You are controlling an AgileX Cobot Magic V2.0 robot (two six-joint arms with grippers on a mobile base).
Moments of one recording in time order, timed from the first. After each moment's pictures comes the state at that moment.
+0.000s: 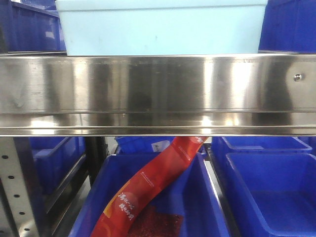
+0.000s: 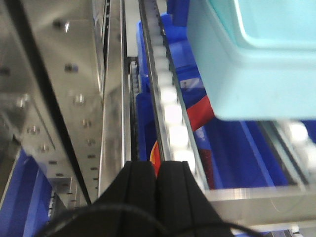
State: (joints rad) left arm -0.34 0.82 -0.79 0.10 0.58 -0.20; right arm 0.30 0.96 -0.78 -0.09 0.64 0.09
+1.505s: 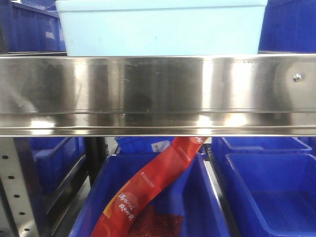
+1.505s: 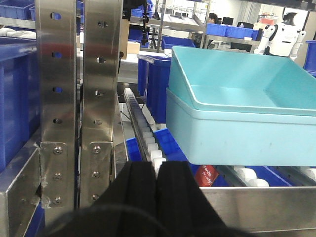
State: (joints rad) left arm -0.34 0.05 -0.47 0.11 0.51 -0.21; right arm 0.30 0.11 -0.41 -0.09 0.32 0.09
